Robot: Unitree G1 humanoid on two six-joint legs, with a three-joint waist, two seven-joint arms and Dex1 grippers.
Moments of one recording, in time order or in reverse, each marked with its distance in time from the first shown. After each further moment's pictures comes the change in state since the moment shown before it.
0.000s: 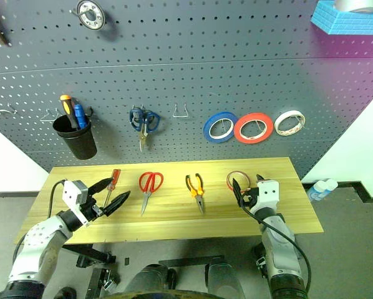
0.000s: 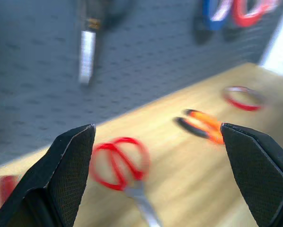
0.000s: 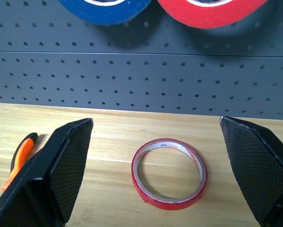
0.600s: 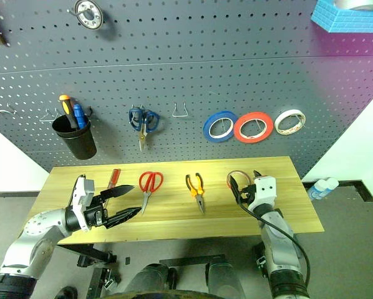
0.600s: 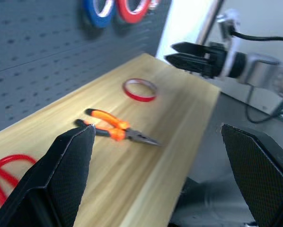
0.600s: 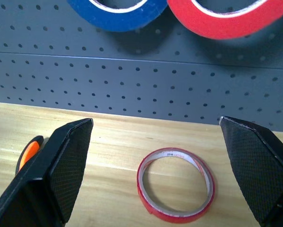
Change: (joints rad) left arm -0.043 0.087 -0.062 -0.126 -0.049 0.162 -0.231; right arm -0.032 -0.014 0.017 0.001 -0.014 0.004 0.020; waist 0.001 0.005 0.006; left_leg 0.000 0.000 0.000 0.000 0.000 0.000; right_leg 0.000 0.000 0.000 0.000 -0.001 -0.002
